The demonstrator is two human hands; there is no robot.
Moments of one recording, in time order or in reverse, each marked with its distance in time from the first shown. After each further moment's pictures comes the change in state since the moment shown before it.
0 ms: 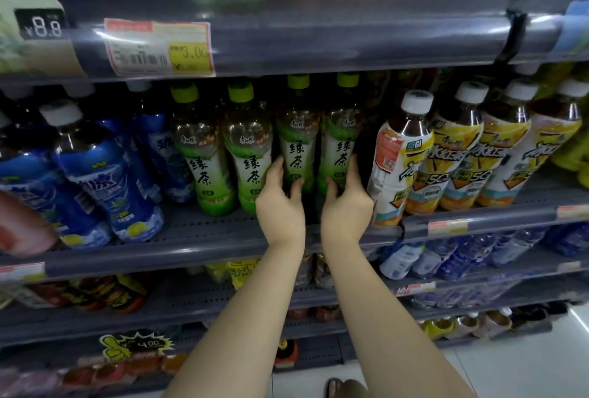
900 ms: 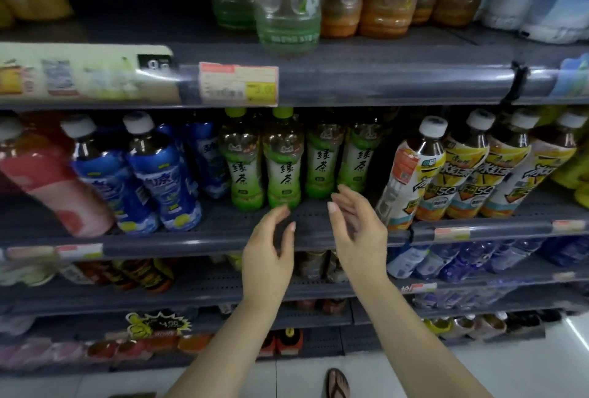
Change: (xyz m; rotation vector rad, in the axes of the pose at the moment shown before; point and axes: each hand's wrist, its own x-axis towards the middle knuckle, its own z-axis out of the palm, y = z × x) left_hand -0.050 0.015 -0.117 0.176 -0.222 0.120; right_hand -0.044 -0.035 -0.068 0.359 -0.436 -0.124
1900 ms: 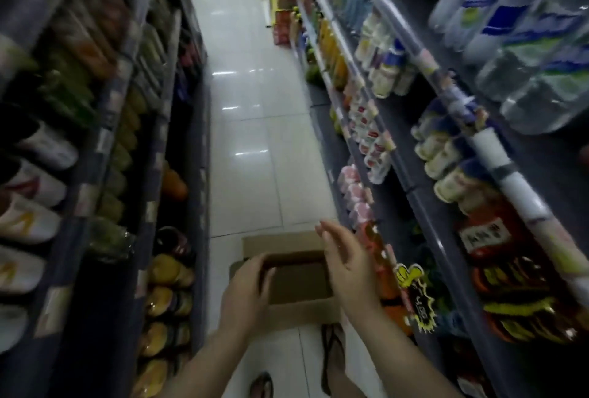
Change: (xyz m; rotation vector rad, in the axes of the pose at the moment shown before) left_hand -0.344 -0.211 -0.356 0.514 0.776 -1.201; right_hand -0.328 -0.187 0.389 0.376 -1.652 0.029
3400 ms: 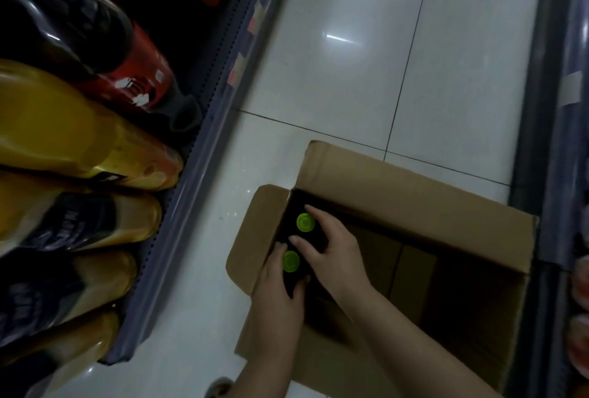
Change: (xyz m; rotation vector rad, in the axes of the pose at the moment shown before) left_hand 0.114 -0.361 0.379 -0.313 0.146 -0.792; right_hand 0.181 0.577 0.257 -0.398 -0.641 0.192
